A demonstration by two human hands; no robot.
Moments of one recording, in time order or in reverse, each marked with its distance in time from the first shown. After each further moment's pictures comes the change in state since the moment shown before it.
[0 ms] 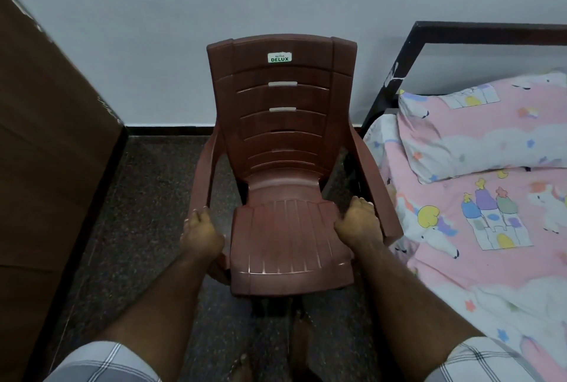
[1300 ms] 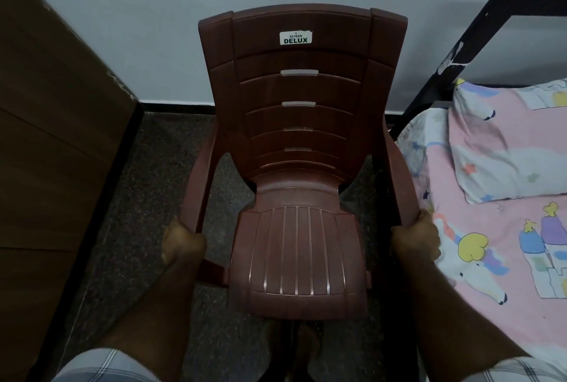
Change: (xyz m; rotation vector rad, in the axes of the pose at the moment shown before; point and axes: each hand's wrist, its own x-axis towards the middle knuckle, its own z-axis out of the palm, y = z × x) left_hand 0.091 -0.007 0.035 -0.227 0.227 -0.499; right_hand 0.138 0.059 0.021 0.233 0.108 0.413
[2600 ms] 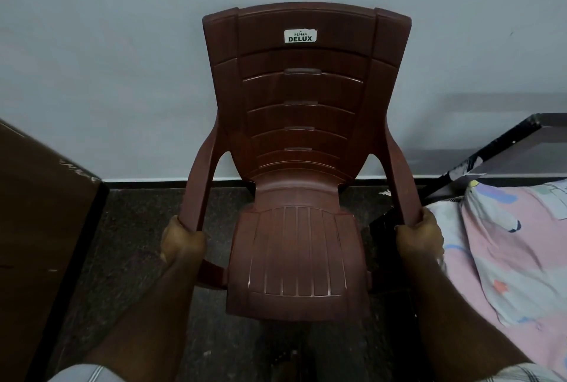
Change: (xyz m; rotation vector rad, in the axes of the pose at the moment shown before) left_hand 0.207 0.302 -0.018 -0.168 -0.004 0.128; right_hand 0.186 -0.255 0.008 0.224 0.130 -0.046
